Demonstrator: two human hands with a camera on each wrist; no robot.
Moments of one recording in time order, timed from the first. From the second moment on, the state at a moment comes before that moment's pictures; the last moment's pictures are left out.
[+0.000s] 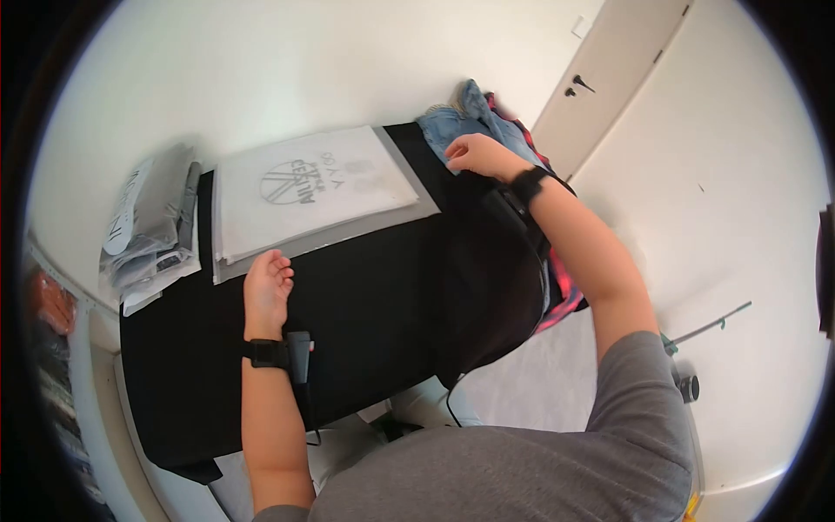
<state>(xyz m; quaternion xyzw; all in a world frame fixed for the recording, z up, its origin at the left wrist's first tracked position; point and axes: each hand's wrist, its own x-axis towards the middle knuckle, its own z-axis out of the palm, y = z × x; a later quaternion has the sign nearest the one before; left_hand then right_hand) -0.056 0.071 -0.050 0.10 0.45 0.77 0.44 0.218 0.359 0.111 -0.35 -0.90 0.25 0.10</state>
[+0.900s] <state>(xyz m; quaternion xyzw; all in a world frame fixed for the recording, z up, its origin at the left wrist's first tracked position) 0.098 0.091 0.012 0.57 0.42 0.48 0.51 0.416 0.121 0.273 -0.45 -0.82 0.15 0.33</state>
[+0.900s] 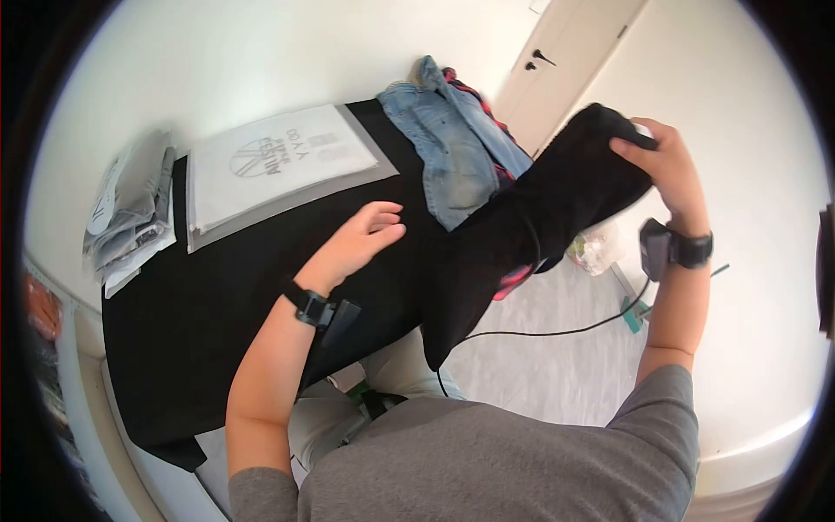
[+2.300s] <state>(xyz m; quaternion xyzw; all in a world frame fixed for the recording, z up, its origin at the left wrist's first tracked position) 0.363 0.106 0.147 0.78 0.25 0.29 0.50 0.784 -0.088 0.105 -0.49 -0.59 0.39 0.51</state>
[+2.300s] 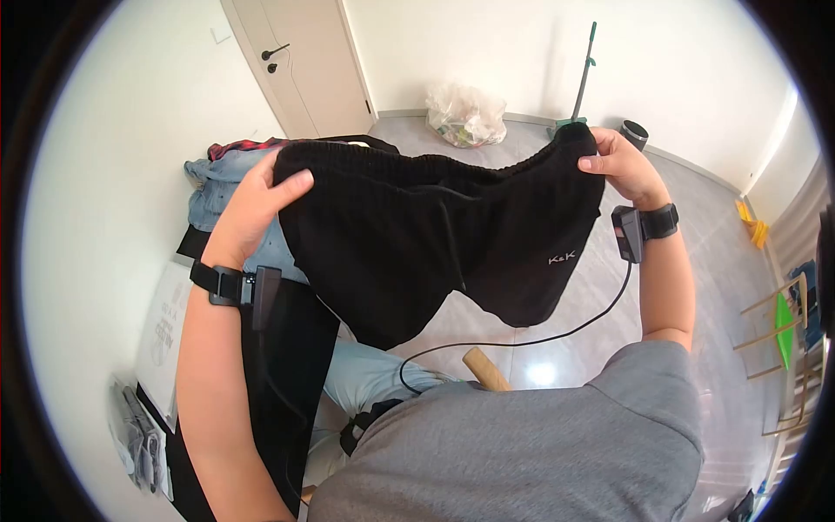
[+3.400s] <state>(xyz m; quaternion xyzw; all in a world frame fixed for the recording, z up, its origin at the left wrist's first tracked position) 0.455 0.063 0.105 0.74 0.39 0.35 0.43 0.577 0.007 0.057 -0.54 -0.51 0.13 0.66</state>
